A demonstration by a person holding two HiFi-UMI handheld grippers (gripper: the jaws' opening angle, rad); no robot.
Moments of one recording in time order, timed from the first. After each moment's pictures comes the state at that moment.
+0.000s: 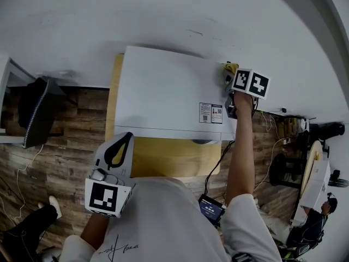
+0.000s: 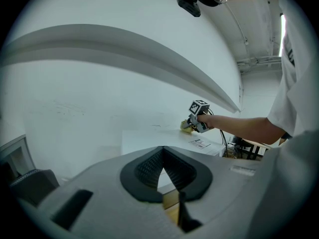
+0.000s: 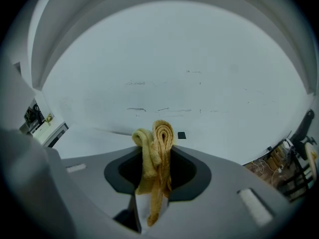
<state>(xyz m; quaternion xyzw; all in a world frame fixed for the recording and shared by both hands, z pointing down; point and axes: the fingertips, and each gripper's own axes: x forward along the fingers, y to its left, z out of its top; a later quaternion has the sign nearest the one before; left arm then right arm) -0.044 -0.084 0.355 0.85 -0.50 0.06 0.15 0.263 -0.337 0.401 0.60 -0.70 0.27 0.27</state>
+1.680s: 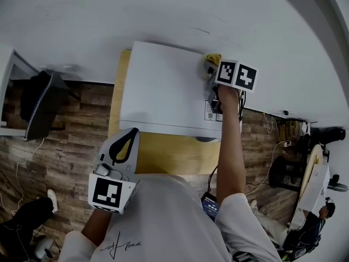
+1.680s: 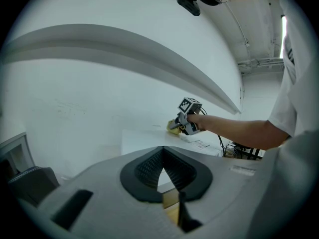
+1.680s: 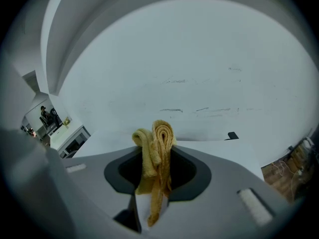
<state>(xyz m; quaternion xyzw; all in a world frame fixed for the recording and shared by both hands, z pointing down) -0.046 -0.080 0.355 0.85 -0.50 0.05 0.15 0.154 -0.336 0.402 0.54 -0.75 0.29 0.24</state>
